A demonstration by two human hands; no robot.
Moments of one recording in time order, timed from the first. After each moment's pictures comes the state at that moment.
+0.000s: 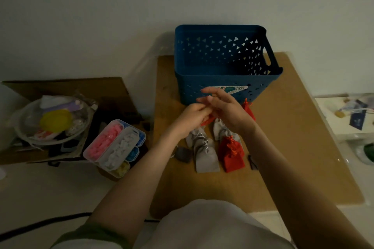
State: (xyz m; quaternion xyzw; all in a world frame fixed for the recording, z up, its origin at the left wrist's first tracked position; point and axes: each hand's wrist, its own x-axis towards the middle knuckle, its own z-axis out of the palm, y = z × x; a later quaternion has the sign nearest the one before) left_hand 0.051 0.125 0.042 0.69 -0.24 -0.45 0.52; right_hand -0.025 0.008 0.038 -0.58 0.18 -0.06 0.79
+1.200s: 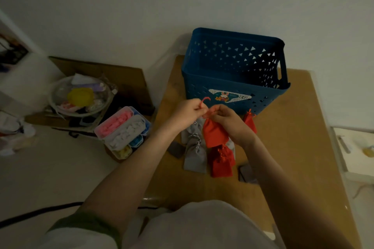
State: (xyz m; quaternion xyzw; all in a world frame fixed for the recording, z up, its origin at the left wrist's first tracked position) left_hand 0.031 0.108 0.040 0.81 -0.24 -0.27 0.45; right_hand -0.050 -0.029 0.008 -0.67 0.20 0.03 0.71
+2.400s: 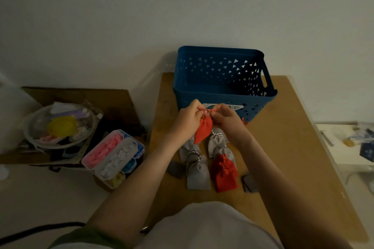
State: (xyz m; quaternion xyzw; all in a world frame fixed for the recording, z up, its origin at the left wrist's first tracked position) left_hand 0.054 0.099 0.043 0.82 -0.34 -0.14 0.44; right_hand -0.027 -0.028 0.021 -0.60 0.23 -0.10 0.76
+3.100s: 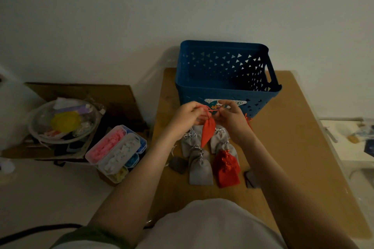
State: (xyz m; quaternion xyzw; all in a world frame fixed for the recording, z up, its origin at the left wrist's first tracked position) left_hand 0.054 0.105 0.044 0.70 -0.20 -0.35 0.59; right_hand -0.029 -0.023 0.017 -0.58 0.29 -0.14 0.75
